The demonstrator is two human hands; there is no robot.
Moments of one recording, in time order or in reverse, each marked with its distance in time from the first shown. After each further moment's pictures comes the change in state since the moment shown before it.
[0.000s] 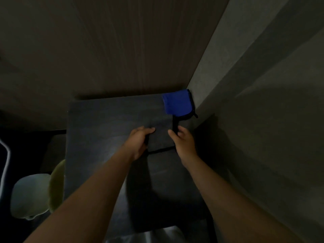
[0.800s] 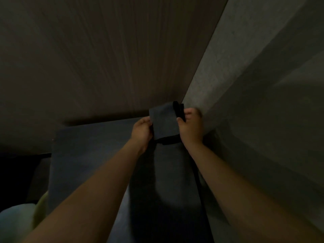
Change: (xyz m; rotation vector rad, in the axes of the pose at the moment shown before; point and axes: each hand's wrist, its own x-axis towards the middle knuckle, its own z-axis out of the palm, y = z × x) left_hand 0.064 0.060 0.057 0.001 0.019 0.199; right_hand 0.066 -0.098 -0.020 -0.276 0.303 -0.453
